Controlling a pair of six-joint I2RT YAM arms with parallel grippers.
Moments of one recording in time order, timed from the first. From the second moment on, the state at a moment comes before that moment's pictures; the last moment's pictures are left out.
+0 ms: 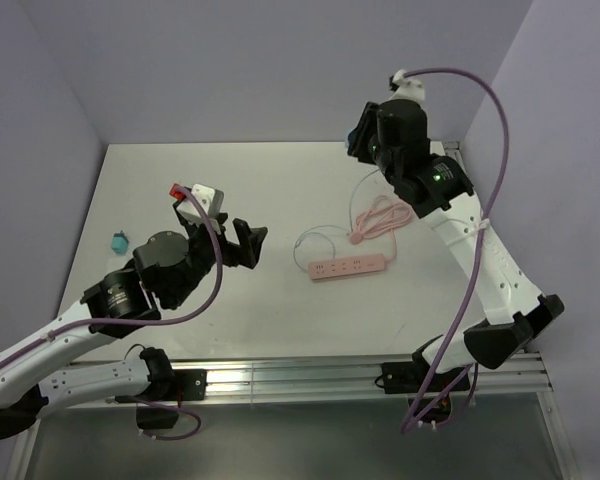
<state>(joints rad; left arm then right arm) -1.07 0.85 1.08 -0.35 -0.55 -0.25 0.52 1.42 1.69 -0.68 0.26 0.50</state>
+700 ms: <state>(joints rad) -0.97 1.20 1.05 -0.35 -0.30 -0.48 0.32 1.30 1.66 -0.58 0.73 0.29</state>
